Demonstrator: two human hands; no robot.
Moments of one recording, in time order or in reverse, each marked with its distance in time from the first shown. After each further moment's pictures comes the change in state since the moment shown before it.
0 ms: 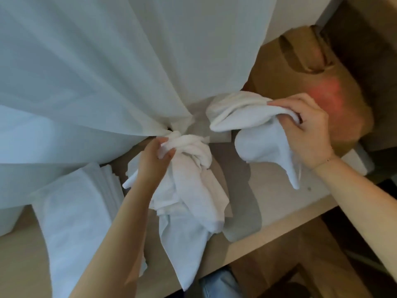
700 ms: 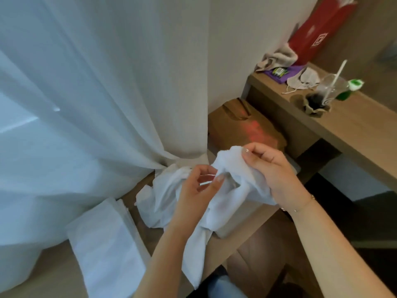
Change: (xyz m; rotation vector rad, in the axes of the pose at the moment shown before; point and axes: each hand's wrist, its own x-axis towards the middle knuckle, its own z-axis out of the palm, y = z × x) left_hand -0.249 0.148 -0.110 -0.468 -0.330 0.349; right_hand -0.137 -0.282 -0.104 0.679 -0.033 0.409
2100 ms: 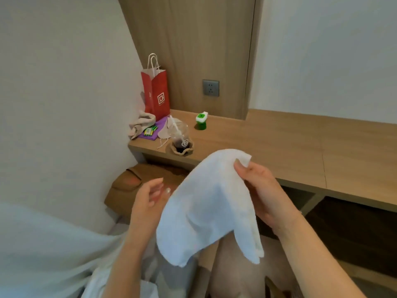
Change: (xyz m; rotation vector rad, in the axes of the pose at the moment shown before) left_hand 0.081 0.139 0.256 0.308 -0.224 0.157; right_hand -0.117 -0.052 -0.307 0.556 0.467 -0.048
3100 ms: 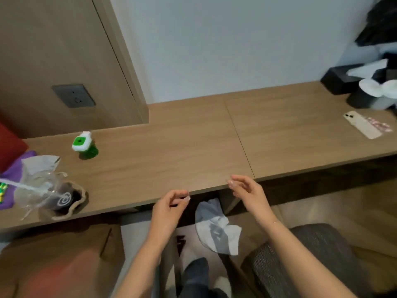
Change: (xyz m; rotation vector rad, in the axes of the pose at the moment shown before) left_hand 0.140 -0.011 0.298 0.025 -0.702 0.046; right_hand 0.079 0.057 -0.257 -0.333 0.811 -0.052
